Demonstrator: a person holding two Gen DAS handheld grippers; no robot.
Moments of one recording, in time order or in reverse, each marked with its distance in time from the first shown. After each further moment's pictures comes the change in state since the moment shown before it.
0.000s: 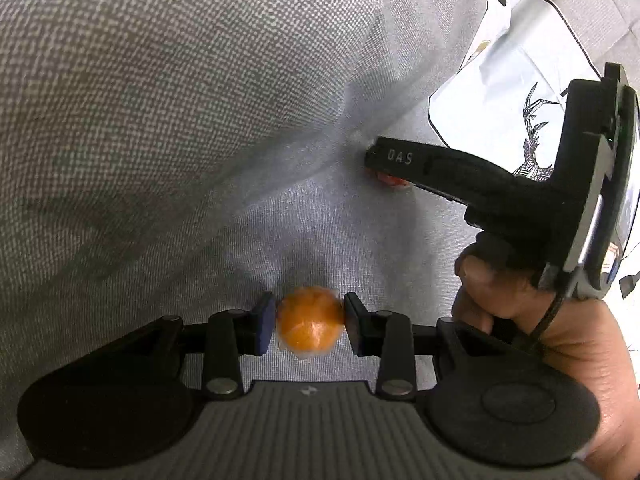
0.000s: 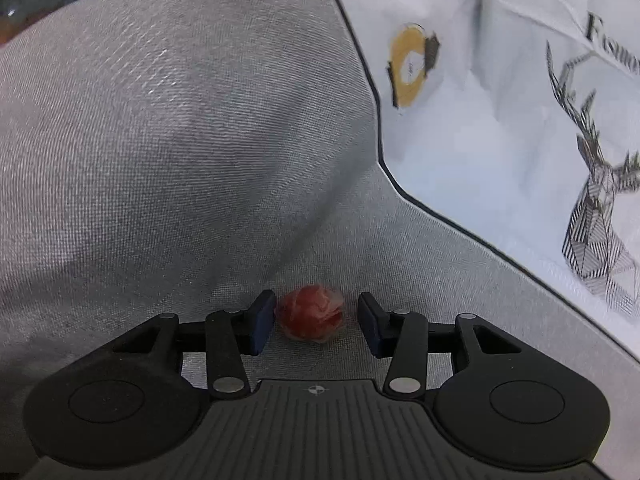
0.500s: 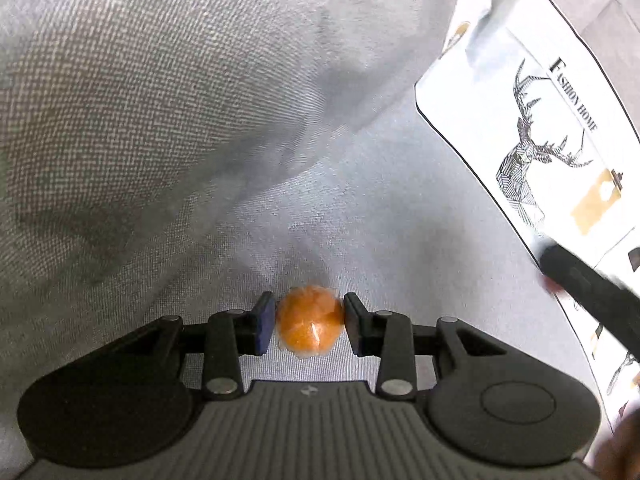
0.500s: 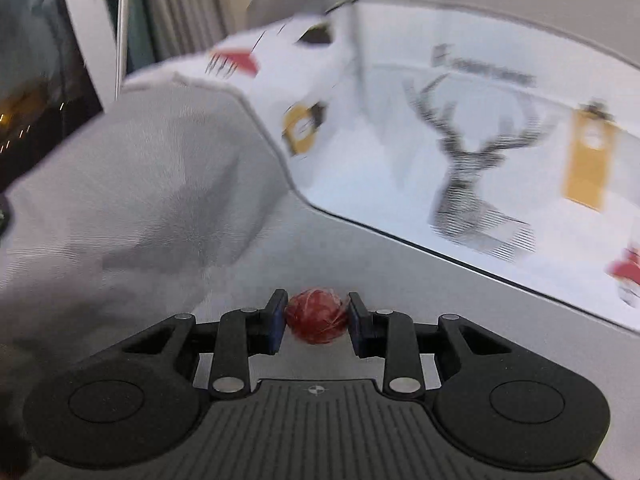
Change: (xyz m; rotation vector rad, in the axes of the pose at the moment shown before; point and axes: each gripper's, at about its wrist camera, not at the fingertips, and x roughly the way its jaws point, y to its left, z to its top) left arm -0.011 -0.017 -0.006 0.091 -0.003 0.040; right arm -0.158 -0.043 -0.061 0.184 -0.152 -0.045
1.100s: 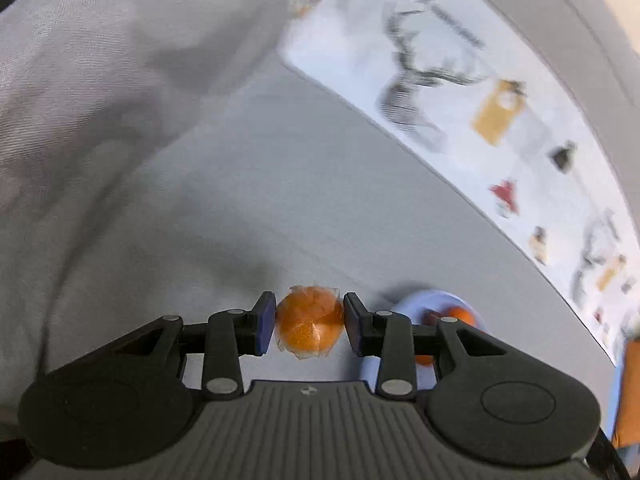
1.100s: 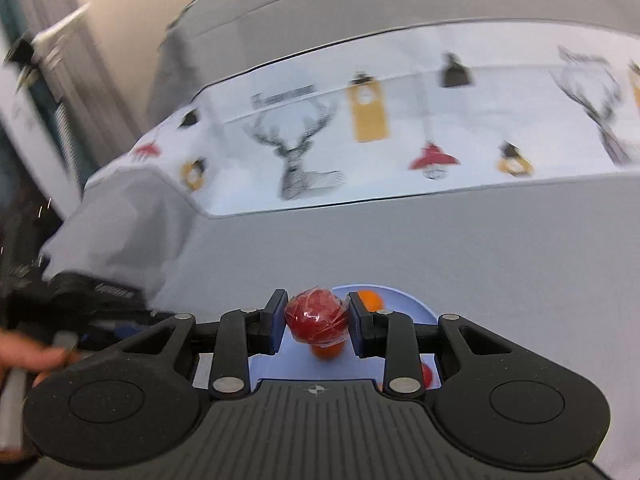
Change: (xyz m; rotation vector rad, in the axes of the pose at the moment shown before) left arm -0.052 -0.056 -0.056 0.239 0.050 -0.168; right arm -0.183 -0.099 -0.132 0.385 -0.177 -0.128
